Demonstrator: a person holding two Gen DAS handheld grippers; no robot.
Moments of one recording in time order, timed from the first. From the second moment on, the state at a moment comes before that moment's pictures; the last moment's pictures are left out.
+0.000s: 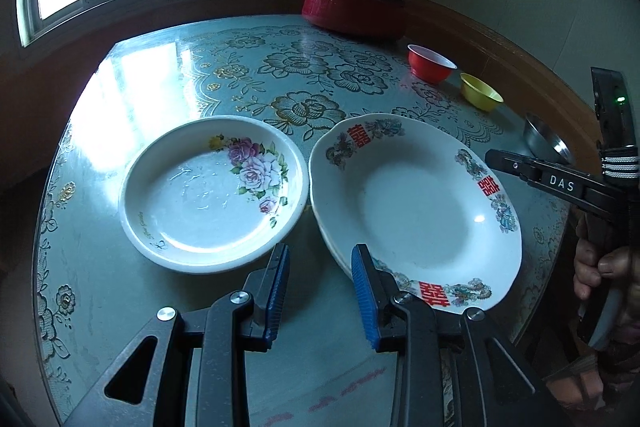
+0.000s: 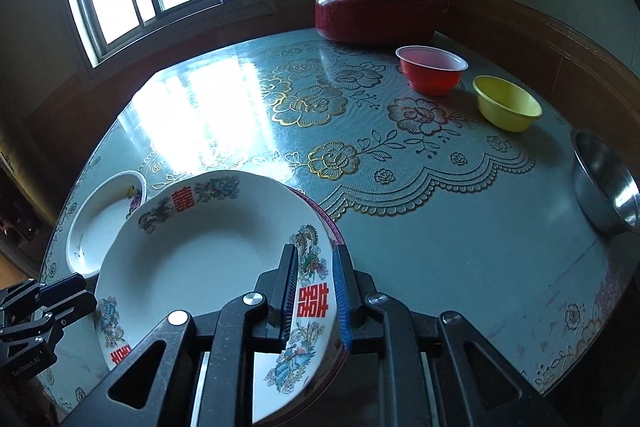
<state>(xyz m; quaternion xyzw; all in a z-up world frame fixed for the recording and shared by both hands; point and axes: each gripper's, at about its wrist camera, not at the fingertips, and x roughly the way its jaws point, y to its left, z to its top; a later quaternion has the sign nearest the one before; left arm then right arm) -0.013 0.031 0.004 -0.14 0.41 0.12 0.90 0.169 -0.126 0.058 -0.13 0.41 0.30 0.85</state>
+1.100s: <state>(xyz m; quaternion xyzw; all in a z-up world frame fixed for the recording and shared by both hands) -0.043 0.140 -0.023 -0.29 0.38 0.18 0.86 0.152 0.101 0.016 -0.27 0.47 0.46 0.70</state>
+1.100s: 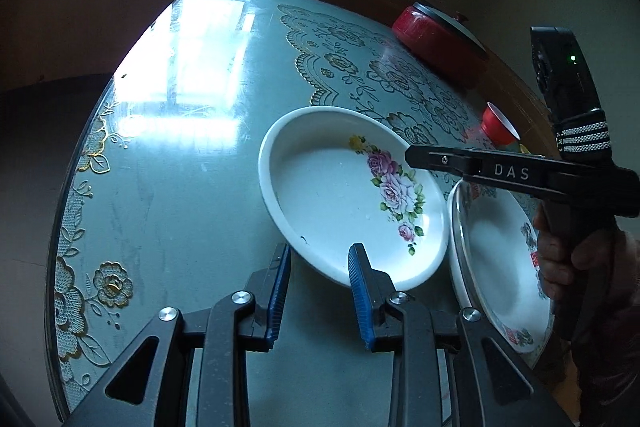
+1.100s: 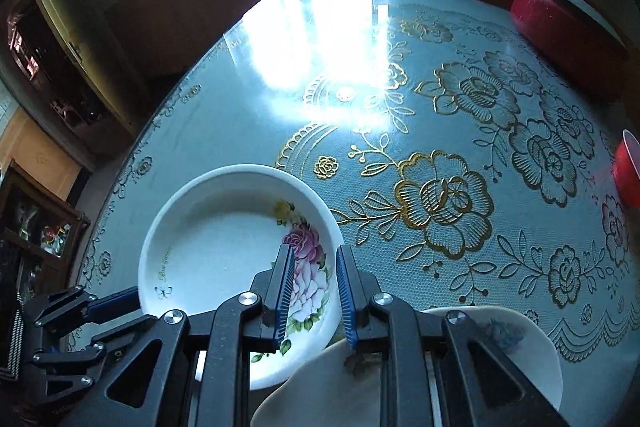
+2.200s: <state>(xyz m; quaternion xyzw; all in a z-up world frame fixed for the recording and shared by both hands) -0.008 0.214 -0.034 -0.23 0.40 0.29 0.84 0.171 0.133 -0.017 -0.21 0.52 0.47 0.68</state>
